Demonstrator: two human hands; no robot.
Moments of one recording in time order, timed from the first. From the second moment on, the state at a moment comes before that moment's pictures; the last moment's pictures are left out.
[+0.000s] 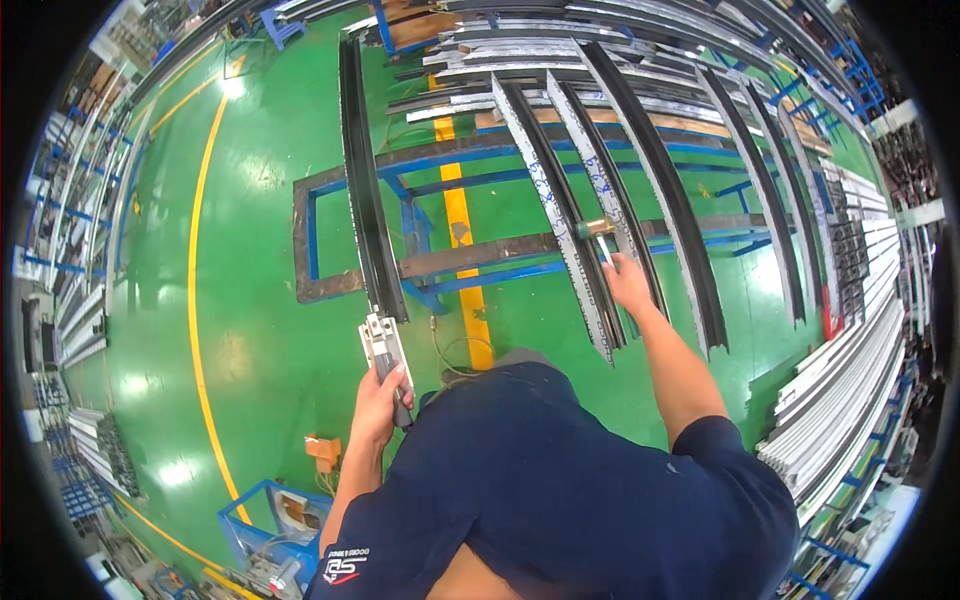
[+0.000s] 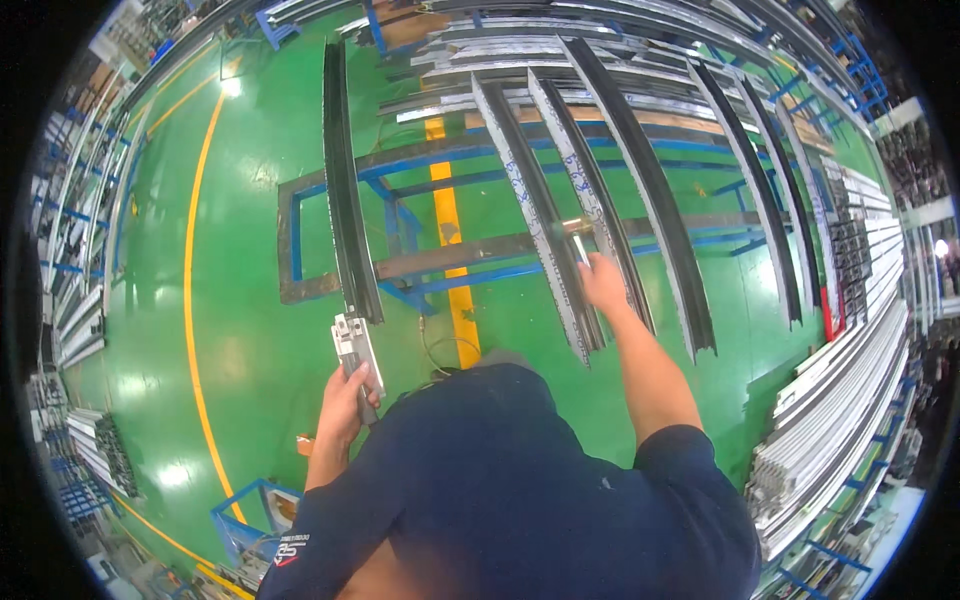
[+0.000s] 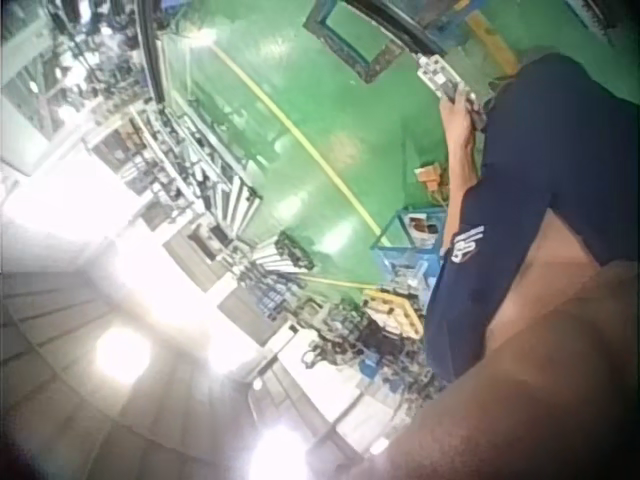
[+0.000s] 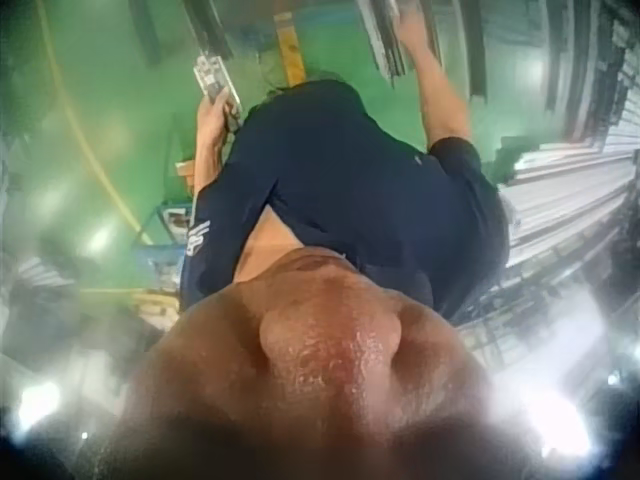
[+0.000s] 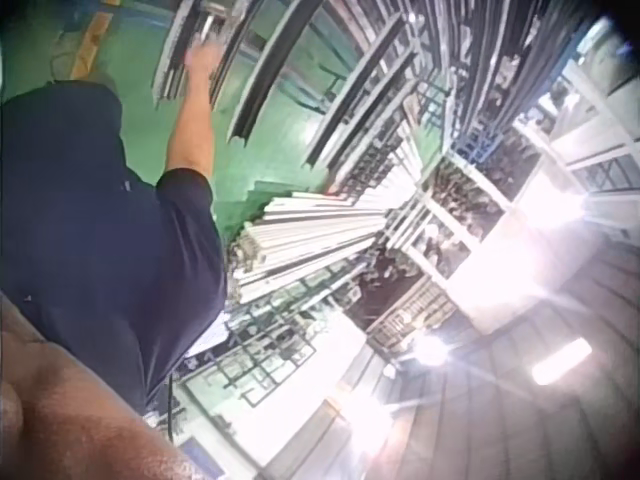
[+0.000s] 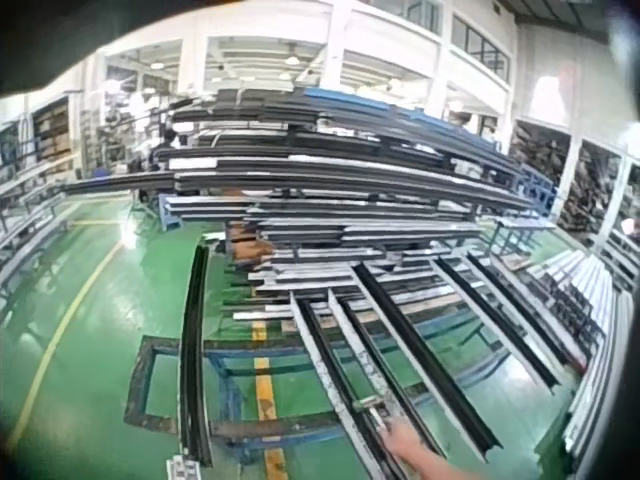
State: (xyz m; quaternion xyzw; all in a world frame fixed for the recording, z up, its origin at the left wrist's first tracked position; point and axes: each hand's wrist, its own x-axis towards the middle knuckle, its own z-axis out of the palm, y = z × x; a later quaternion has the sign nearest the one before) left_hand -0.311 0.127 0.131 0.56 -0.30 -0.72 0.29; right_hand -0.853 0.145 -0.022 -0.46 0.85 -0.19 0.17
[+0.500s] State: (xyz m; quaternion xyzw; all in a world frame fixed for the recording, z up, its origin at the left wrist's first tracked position) left_hand -0.315 0.131 0.150 0.59 -0.27 -0.71 0.28; right_hand -0.826 0.121 -0.019 -0.52 0.82 -0.17 0.16
